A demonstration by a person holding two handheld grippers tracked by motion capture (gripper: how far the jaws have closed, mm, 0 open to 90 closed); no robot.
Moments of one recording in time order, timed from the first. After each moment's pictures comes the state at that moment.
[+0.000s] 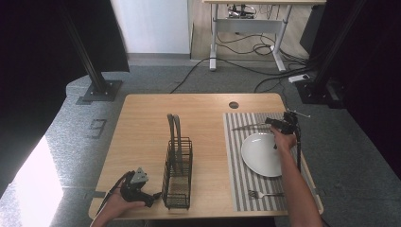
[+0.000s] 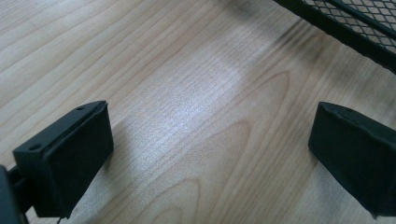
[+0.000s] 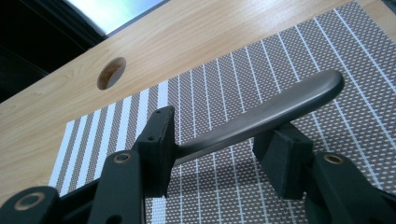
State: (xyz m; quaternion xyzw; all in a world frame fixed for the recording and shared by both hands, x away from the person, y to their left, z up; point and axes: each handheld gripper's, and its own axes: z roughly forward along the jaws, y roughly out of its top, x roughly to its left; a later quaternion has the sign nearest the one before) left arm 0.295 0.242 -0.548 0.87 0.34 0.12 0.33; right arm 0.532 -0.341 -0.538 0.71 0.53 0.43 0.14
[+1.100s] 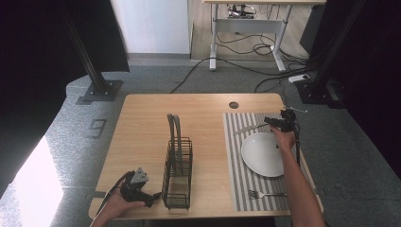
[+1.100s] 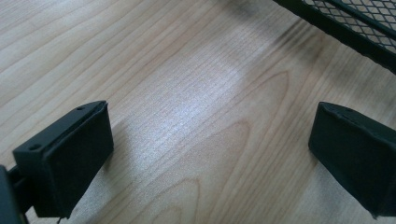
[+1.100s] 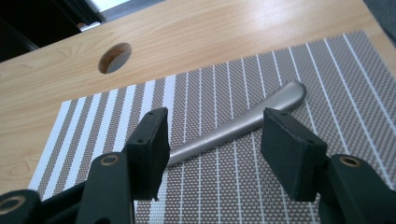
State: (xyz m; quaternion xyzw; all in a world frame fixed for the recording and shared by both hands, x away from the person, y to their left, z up) left arm 0.295 0.242 -0.548 0.87 0.34 0.12 0.33; right arm 0.533 -0.332 -0.522 0.68 0.59 0.41 0.17
